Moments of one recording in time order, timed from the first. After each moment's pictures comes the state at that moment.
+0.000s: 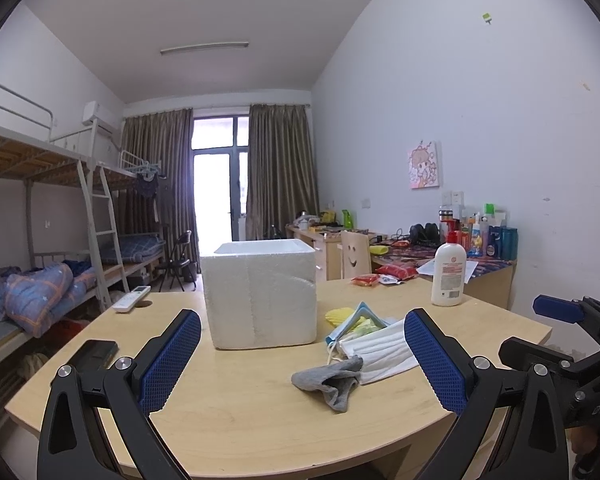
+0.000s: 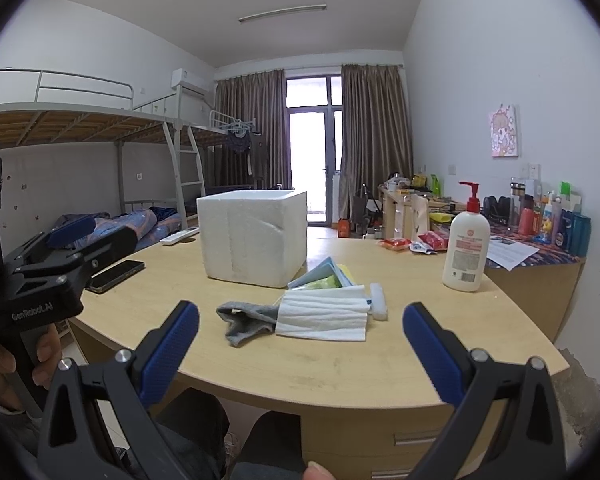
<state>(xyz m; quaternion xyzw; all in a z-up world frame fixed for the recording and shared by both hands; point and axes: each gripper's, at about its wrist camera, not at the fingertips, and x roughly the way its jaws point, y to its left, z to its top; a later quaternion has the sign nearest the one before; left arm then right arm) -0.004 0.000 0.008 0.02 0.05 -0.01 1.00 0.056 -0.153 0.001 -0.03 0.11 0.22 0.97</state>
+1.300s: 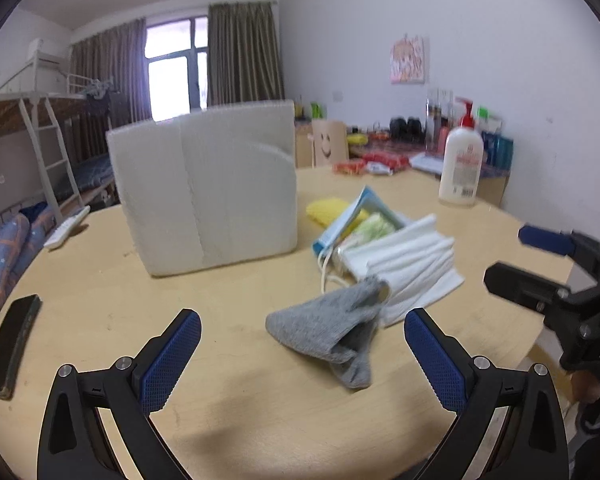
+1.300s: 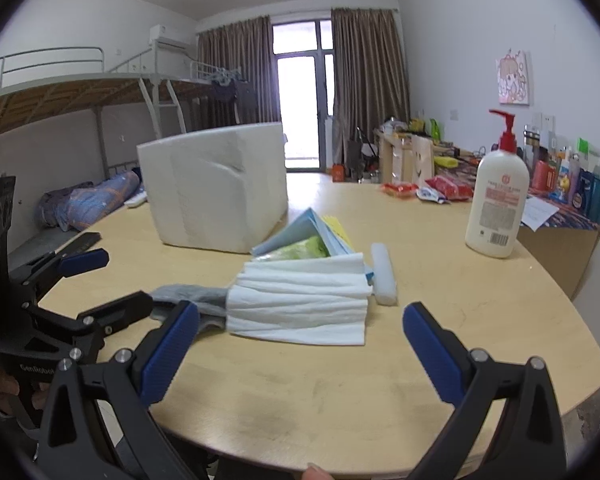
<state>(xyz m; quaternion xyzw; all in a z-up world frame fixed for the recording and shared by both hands) 0.127 0.008 -0.058 0.03 0.25 -0.07 0.96 0.167 -0.135 -0.031 -0.03 0.22 0.20 0.95</state>
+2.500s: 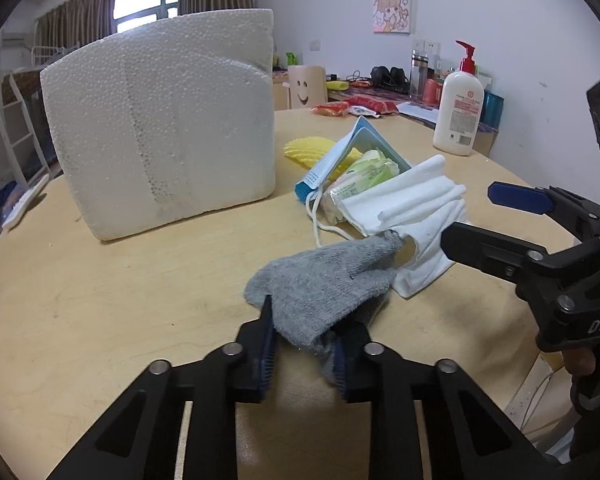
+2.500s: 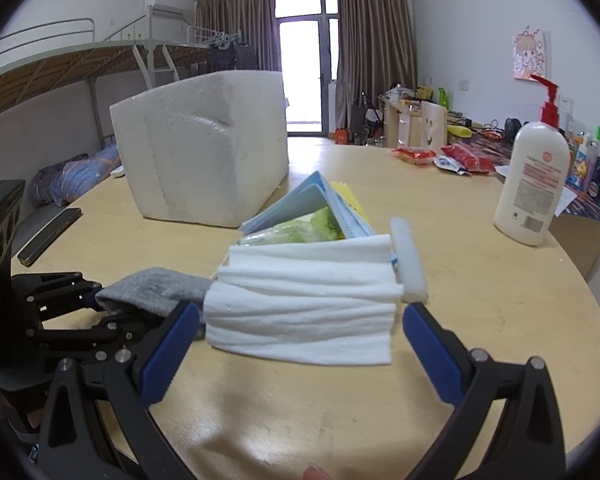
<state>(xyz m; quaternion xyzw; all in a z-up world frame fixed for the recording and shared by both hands) 0.171 0.009 -0.090 0.04 0.35 -0.12 0.93 0.211 -0.111 -0.046 -0.05 0.29 0.20 0.93</state>
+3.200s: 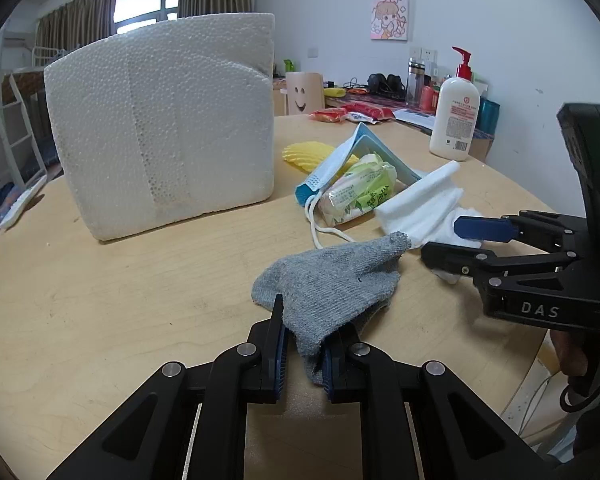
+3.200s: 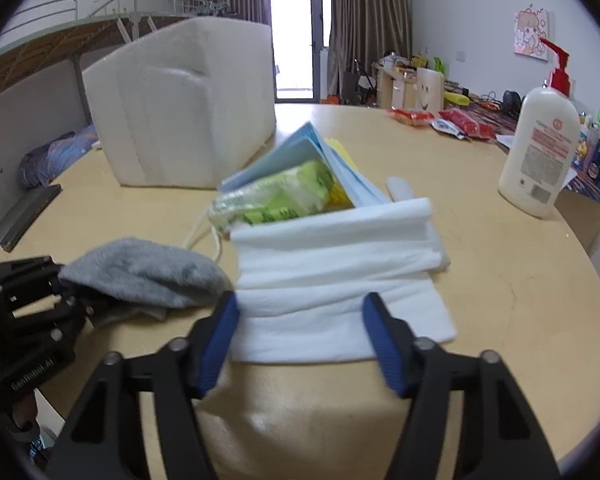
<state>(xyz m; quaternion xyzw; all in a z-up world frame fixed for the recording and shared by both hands) 0.167 0.013 -0.093 0.03 0.33 -0.12 0.93 0.225 -0.113 -0.067 -0.07 0.35 0.18 0.92</state>
